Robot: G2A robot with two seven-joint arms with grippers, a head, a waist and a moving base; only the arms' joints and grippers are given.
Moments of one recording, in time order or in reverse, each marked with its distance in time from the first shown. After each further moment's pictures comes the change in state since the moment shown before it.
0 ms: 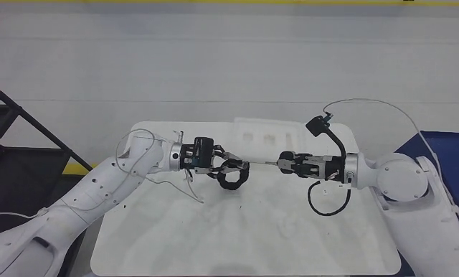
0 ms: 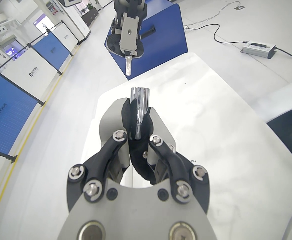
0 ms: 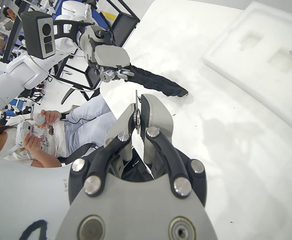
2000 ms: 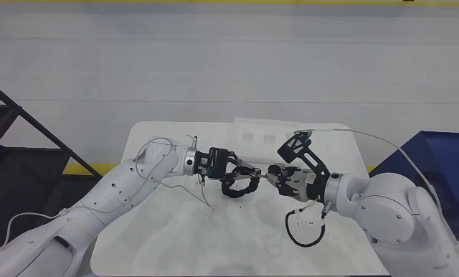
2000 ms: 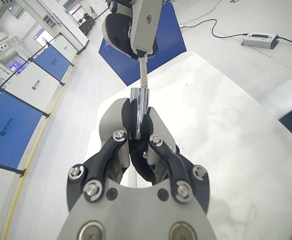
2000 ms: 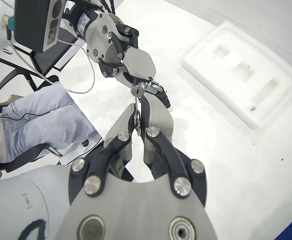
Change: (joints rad) left arm 0.048 -0.089 -0.037 0.024 0.150 0.011 0.042; right arm -0.049 0.024 -0.118 -0.337 -0.414 0.158 -0.015
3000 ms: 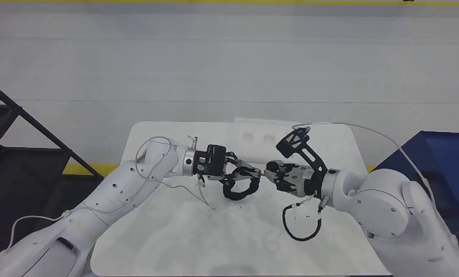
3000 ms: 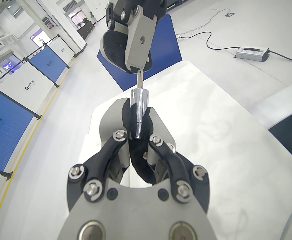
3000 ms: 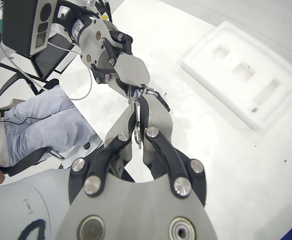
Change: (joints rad) left arm 0.026 -0.023 -0.043 0.028 -0.009 -0.068 0.043; right arm 0.035 -0.002 -0.026 0.042 0.026 0.021 -0.024
